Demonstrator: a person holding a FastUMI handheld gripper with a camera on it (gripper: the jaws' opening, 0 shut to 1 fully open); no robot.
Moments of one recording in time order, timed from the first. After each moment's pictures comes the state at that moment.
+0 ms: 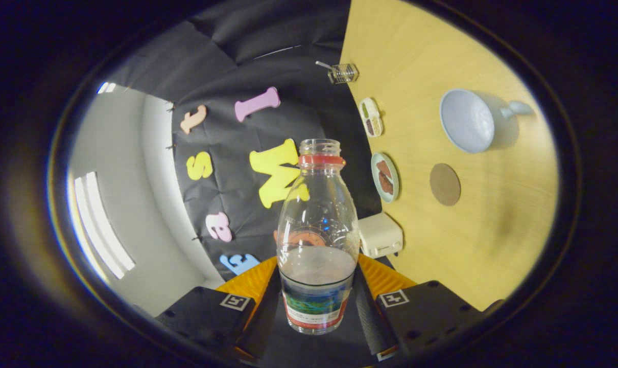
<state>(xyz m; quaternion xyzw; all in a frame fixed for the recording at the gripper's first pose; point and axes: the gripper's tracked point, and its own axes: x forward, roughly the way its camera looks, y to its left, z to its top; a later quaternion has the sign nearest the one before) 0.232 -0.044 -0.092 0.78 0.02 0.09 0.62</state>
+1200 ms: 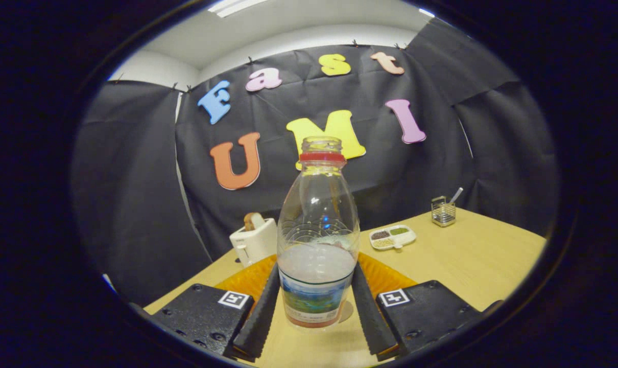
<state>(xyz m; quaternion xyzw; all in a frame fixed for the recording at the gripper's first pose) 0.312 -0.066 -0.156 0.13 0.04 0.04 0.99</state>
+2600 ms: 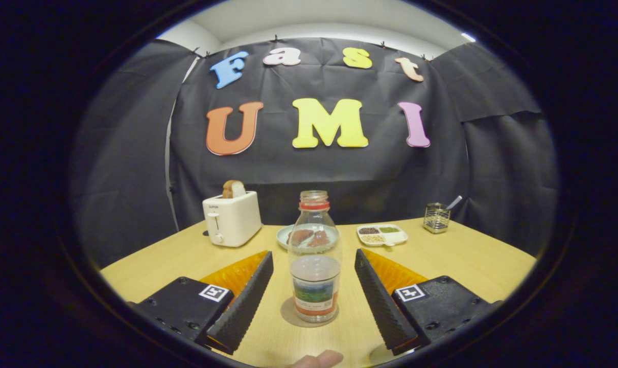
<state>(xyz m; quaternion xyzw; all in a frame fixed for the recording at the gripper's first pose) 0.325 -0.049 -0.192 0.05 0.05 0.00 1.00</state>
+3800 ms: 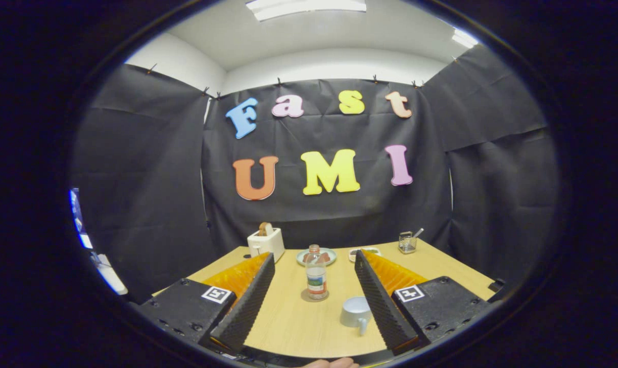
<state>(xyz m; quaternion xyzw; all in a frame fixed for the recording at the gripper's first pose) 0.066 -0.090 -0.030 0.07 0.00 0.04 1.00</state>
